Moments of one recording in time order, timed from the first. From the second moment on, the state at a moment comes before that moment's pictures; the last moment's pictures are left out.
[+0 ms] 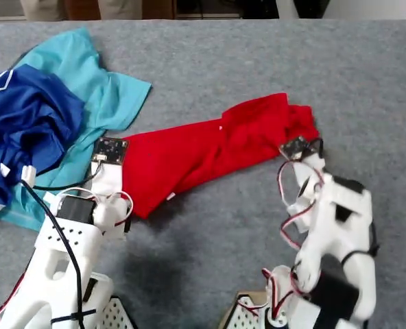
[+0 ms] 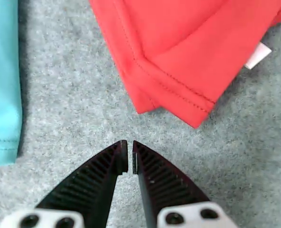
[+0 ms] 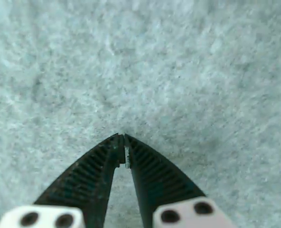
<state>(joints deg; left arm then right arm) 6.9 -51.3 63.6 70.4 -6.0 22.9 -20.1 60.6 49.7 43.4</state>
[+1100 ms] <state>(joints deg) 21.5 -51.5 61.4 64.0 -5.8 22.9 -23.0 64.7 41.6 33.2</state>
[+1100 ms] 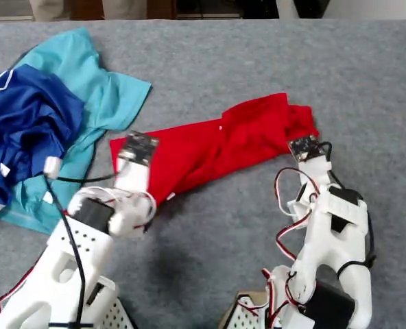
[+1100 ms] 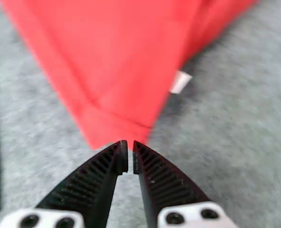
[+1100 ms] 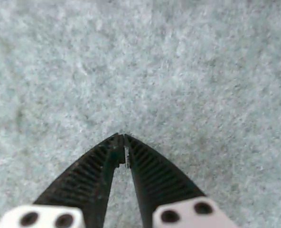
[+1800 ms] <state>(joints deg) 20.1 -51.5 70.0 52.6 -5.8 22.9 -23.0 64.7 37.7 32.0</state>
